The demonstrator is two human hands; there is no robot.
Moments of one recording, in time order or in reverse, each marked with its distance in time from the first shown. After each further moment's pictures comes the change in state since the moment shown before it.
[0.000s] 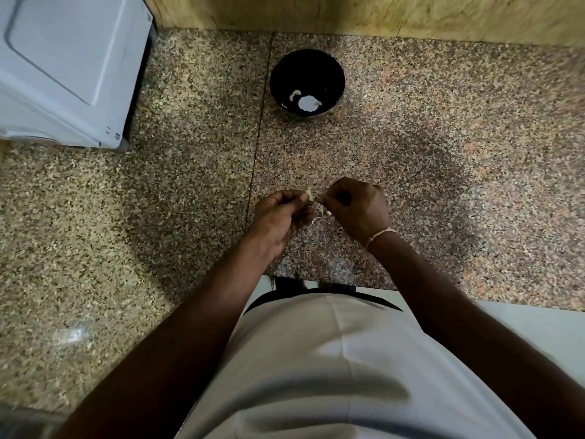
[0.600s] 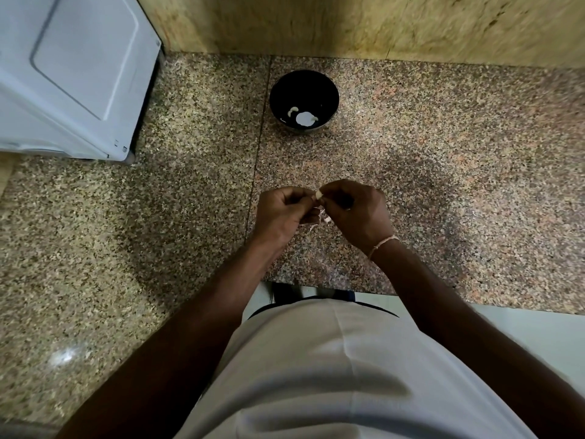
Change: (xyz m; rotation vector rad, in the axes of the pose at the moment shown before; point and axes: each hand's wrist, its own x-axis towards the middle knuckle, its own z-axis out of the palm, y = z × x) left_hand -0.013 0.011 0.009 0.251 -0.130 0.370; right_hand -0.011 -0.023 -0.017 0.154 0.085 -0.060
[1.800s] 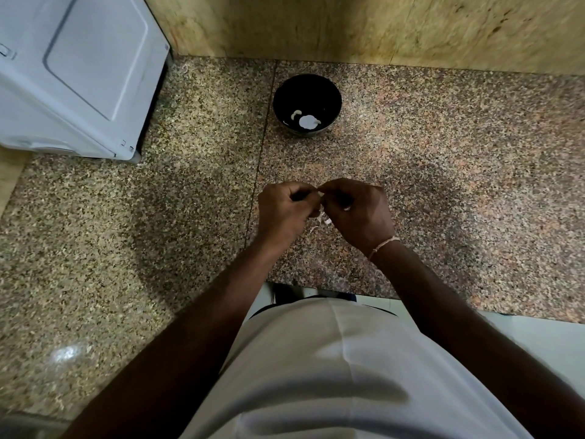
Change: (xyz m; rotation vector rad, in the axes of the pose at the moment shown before) left_hand -0.006 0.014 0.010 0.319 0.081 0.241; right_hand 0.002 -0.009 -0.010 -0.040 0.010 -0.112
